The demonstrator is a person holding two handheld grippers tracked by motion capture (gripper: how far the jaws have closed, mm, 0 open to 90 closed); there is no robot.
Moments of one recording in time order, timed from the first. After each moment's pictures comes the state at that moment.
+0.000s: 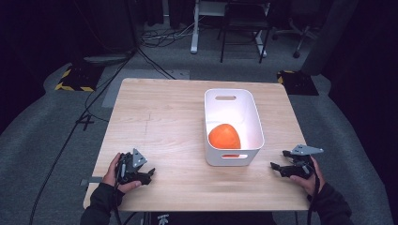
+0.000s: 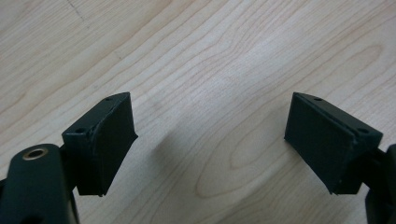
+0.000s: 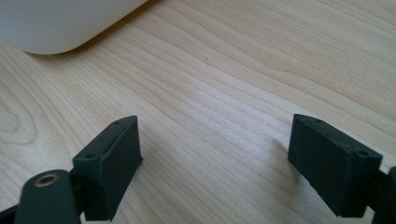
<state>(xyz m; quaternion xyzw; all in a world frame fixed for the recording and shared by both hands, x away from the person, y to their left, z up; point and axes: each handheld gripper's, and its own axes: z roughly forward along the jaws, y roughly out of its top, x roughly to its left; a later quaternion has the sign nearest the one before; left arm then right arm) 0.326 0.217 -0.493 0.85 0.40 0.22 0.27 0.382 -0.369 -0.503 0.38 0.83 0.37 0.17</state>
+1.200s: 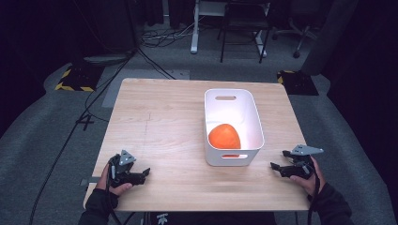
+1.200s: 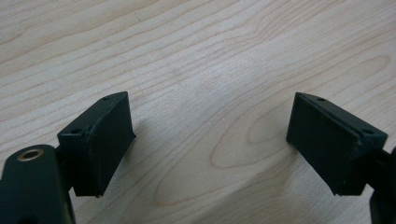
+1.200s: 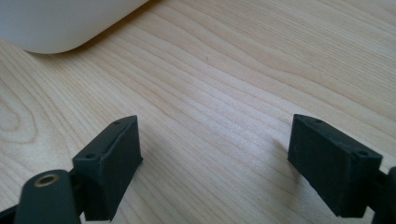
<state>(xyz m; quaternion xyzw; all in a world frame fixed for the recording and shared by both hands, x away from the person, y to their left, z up) 0.324 0.241 -0.503 0.81 0.46 0.17 0.32 0.382 -0.369 -0.503 0.38 0.83 0.37 0.17</state>
